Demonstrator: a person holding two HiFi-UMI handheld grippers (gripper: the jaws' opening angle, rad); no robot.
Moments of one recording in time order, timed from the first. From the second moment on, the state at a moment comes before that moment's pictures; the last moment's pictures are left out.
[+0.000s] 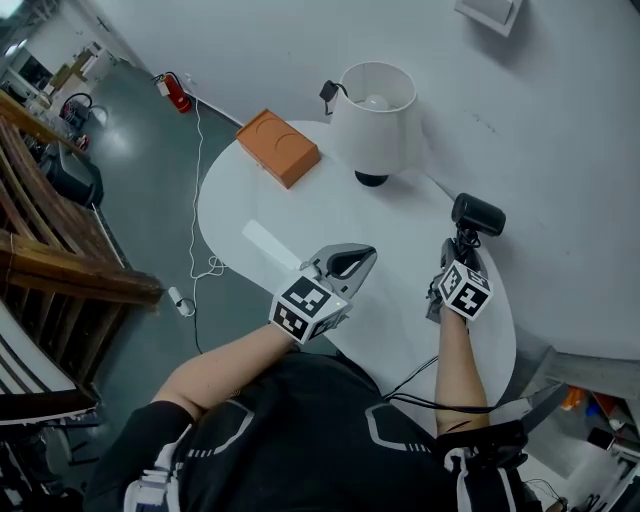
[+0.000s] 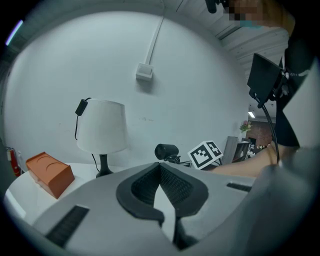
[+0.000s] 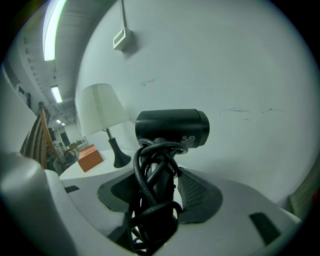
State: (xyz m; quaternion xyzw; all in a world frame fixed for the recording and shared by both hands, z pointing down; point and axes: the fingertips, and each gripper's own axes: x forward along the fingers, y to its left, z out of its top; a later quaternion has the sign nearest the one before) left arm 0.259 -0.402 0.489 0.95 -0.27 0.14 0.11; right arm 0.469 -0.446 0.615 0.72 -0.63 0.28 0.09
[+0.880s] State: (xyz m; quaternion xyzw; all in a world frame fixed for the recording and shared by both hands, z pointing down) left arm 0.287 -0.398 0.526 0.94 -0.24 0.18 0.15; right arm 0.489 -0.471 0.698 0.71 -0.59 0.35 0.16
